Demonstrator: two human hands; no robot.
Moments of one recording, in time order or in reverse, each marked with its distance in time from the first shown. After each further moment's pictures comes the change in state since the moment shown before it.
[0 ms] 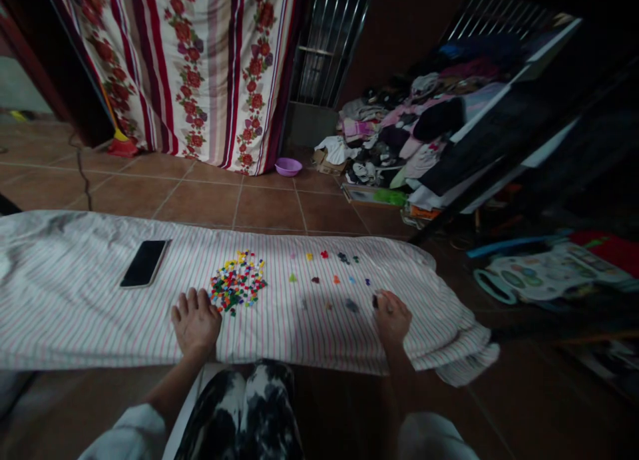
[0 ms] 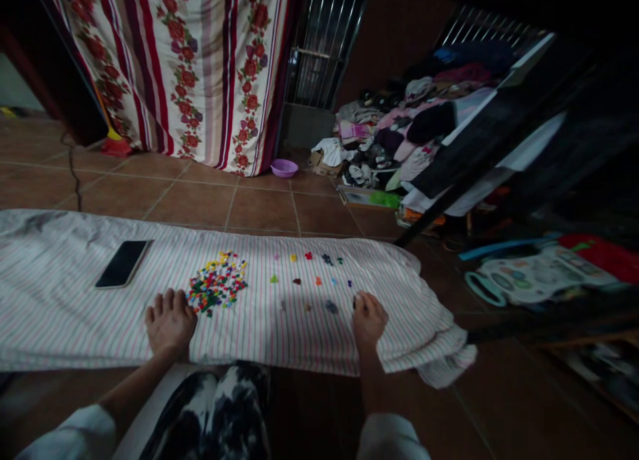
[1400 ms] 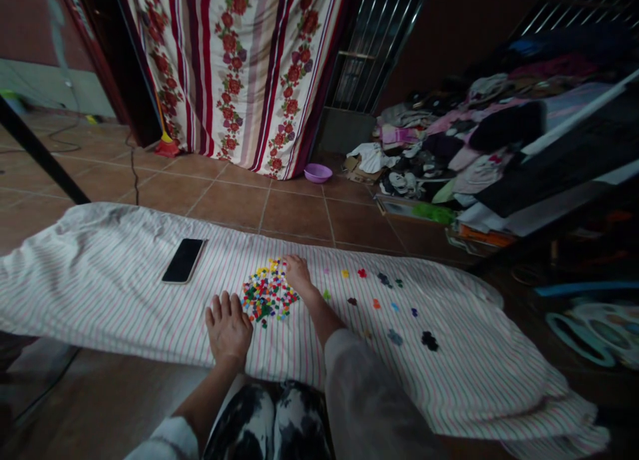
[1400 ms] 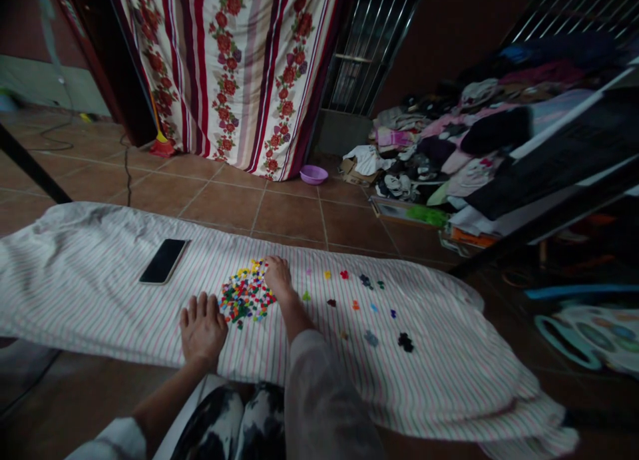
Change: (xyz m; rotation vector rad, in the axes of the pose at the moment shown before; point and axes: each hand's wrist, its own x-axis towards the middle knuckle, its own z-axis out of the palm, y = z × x) left_hand 0.003 0.000 0.003 -0.014 -0.016 -0.006; right_hand -0.020 -0.279 0.206 0.184 -0.931 -0.248
